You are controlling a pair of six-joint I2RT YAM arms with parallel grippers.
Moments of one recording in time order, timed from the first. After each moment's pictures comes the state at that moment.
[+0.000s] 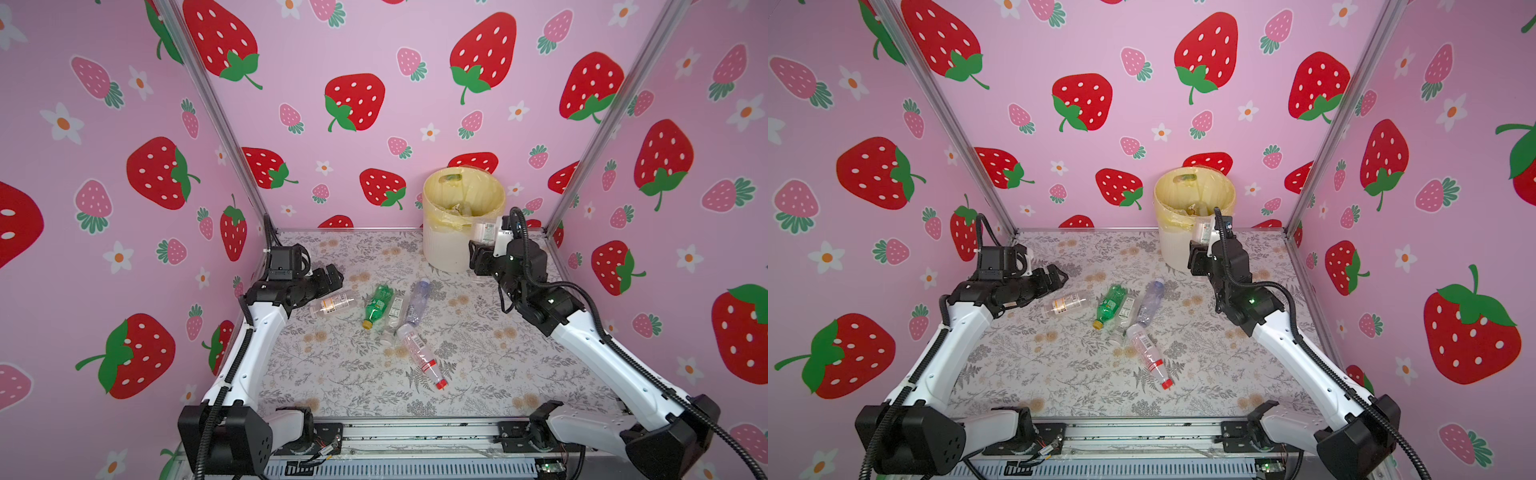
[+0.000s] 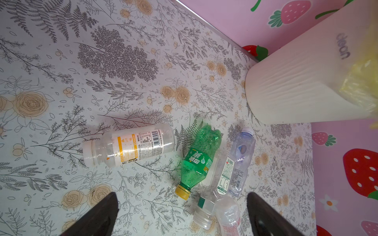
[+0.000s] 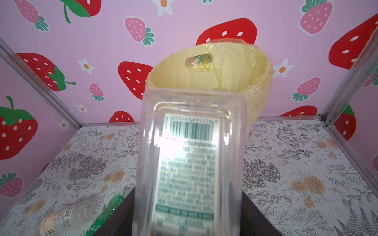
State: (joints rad) left arm 0.00 1.24 1.14 -0.74 0.27 -0.42; right arm 0.63 1.18 1.15 -0.23 0.33 0.27
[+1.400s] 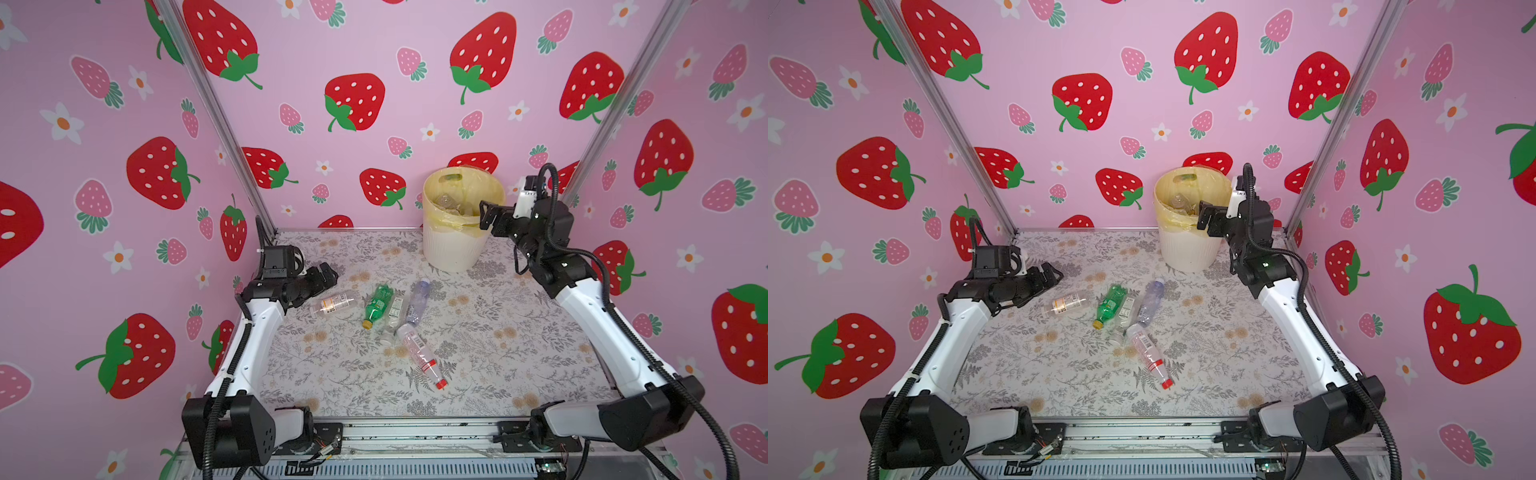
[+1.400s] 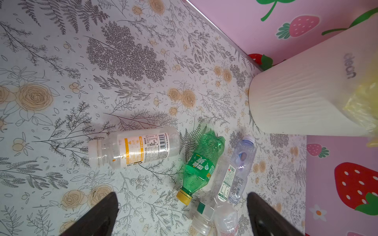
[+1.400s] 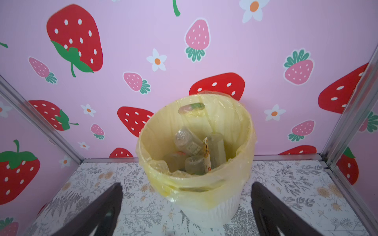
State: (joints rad) left arm 0.06 1.27 1.14 -0.72 0.32 -0.45; right arm 0.41 1.34 1.39 -0.20 0.09 0.23
